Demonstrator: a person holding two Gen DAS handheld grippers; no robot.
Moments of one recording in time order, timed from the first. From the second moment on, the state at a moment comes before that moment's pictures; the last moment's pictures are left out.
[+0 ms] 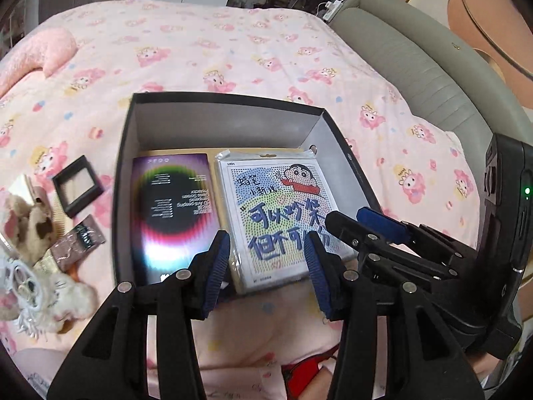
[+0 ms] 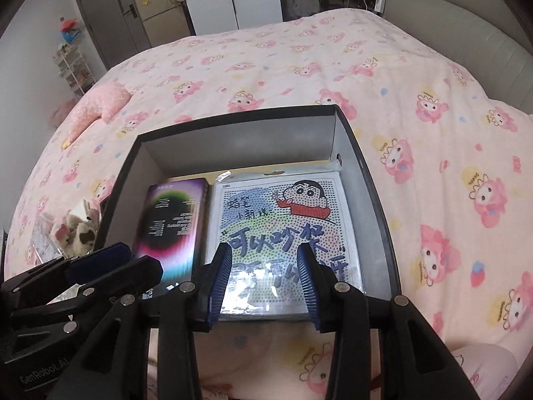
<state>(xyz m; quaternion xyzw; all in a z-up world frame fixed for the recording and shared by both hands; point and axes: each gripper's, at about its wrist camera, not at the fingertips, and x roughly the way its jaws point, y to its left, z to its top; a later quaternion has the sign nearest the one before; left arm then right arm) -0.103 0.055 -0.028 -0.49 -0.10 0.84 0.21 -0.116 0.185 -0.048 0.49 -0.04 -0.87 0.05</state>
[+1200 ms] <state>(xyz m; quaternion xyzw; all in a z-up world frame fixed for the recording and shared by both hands) -0.011 -0.124 -0.018 -0.47 -0.14 0.87 0.06 -0.049 -0.006 -0.033 0.47 0.04 -0.86 0.19</state>
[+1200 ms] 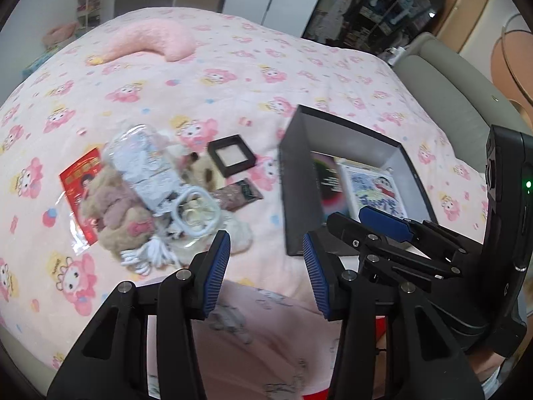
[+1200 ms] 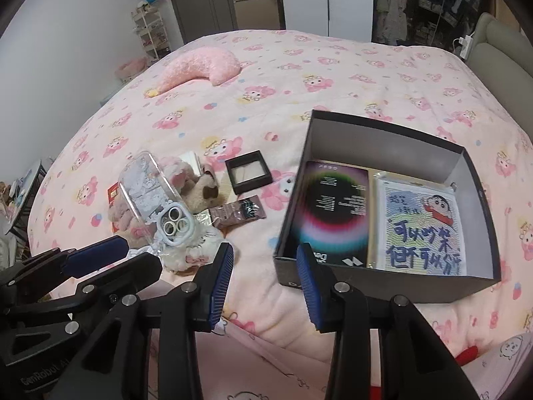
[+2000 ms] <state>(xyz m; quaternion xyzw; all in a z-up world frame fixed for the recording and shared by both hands) -0.058 -0.257 -0.074 -0.44 -0.21 0.87 -0.07 -0.095 -0.089 -0.125 0.61 -0.02 -0.75 0.27</state>
